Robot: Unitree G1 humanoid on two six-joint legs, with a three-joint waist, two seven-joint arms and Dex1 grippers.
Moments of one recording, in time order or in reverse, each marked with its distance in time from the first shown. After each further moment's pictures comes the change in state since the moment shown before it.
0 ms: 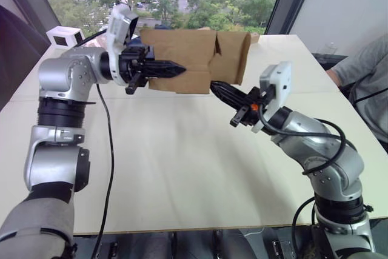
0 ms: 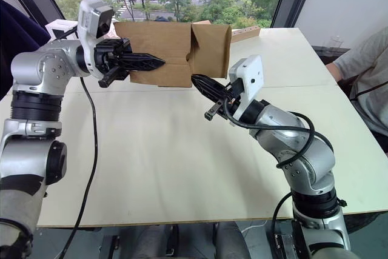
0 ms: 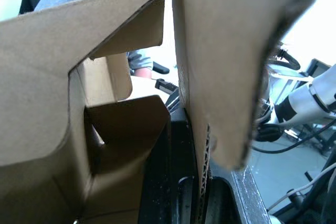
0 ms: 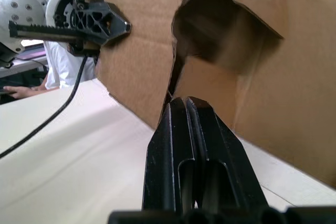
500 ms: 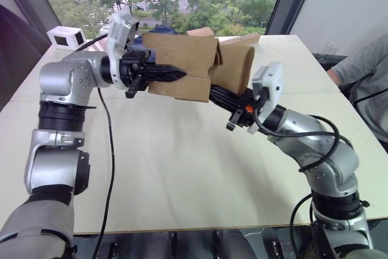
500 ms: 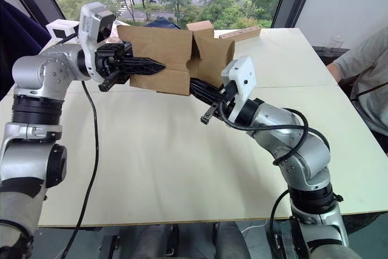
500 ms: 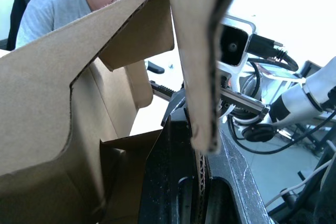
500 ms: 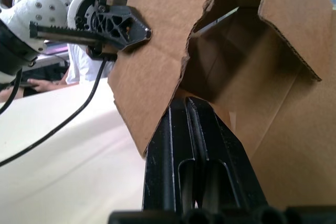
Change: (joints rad) left arm 0.030 0.001 0.006 -0.026 -0.019 0.012 0.011; right arm -0.020 -0.052 0.001 -0.010 0.006 0.024 0.096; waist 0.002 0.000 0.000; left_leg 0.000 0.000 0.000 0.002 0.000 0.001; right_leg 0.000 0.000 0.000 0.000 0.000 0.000
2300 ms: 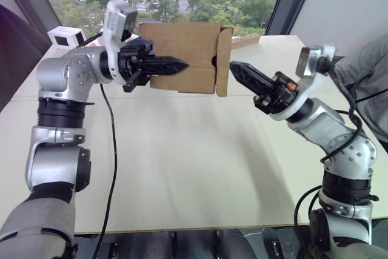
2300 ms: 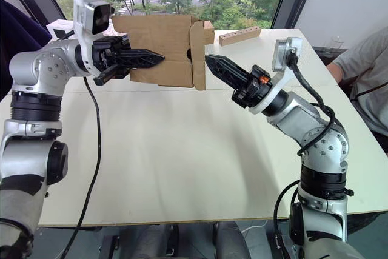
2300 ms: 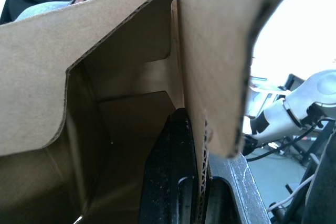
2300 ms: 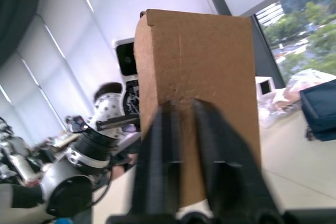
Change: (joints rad) left arm -0.028 -0.009 0.014 -0.004 -0.079 0.055 0.008; right arm -0.055 0.060 -0.268 0.272 0.582 0.125 0.028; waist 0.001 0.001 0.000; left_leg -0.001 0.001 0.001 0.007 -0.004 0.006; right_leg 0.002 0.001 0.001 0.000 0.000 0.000
